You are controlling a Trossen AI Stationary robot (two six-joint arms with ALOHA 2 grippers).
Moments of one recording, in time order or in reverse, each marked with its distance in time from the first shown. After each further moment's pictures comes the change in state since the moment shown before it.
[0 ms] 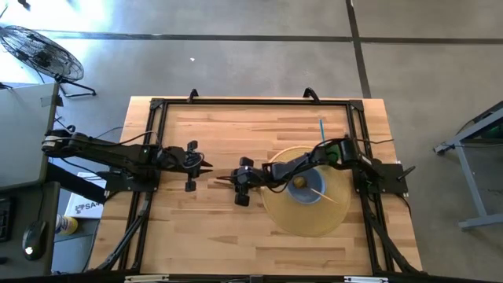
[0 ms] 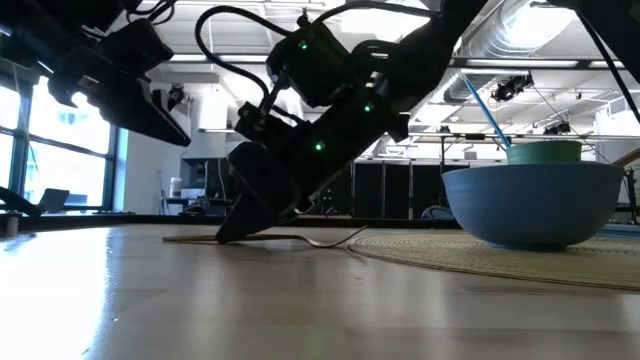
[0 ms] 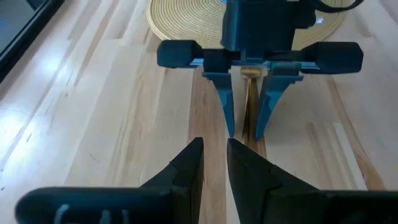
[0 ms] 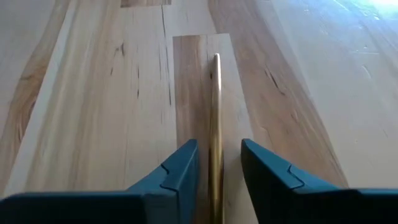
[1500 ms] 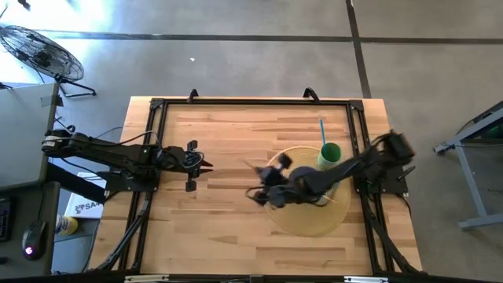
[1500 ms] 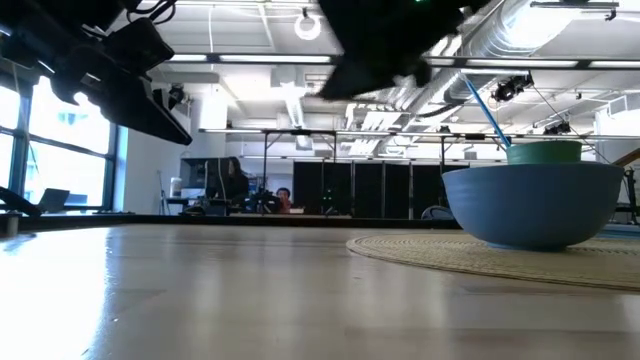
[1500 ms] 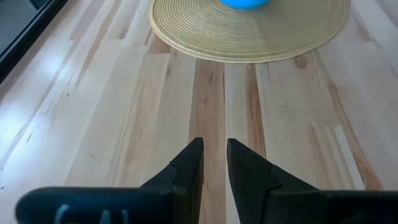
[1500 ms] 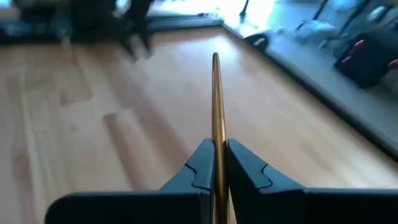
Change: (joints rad) left arm 0.000 0.000 0.001 0.007 -0.006 -0.013; right arm 0.238 -0.440 -0.182 -0.232 0.722 0.246
